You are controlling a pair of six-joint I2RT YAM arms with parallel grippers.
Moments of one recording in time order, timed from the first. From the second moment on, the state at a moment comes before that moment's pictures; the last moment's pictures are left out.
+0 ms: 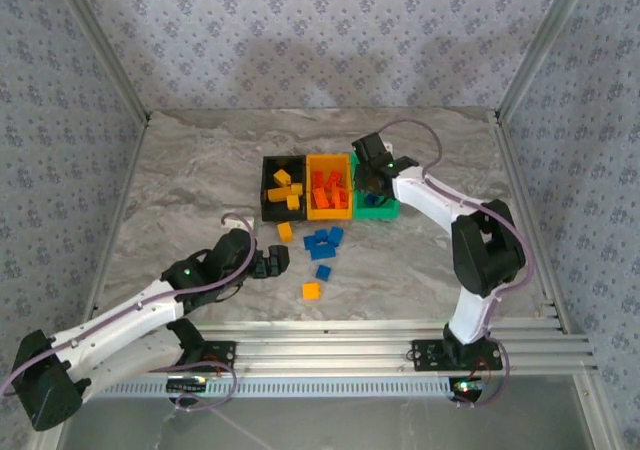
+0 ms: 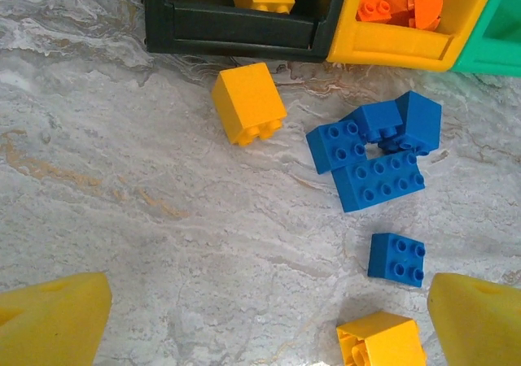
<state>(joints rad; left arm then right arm) -0.84 0.85 0.55 -0.48 -0.22 -0.75 0.50 1.80 1.36 -0.54 0.25 0.56</state>
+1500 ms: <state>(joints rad) -0.84 0.74 0.52 -0.50 -0.22 -0.74 1.05 1.73 0.99 -0.53 0.25 0.86</state>
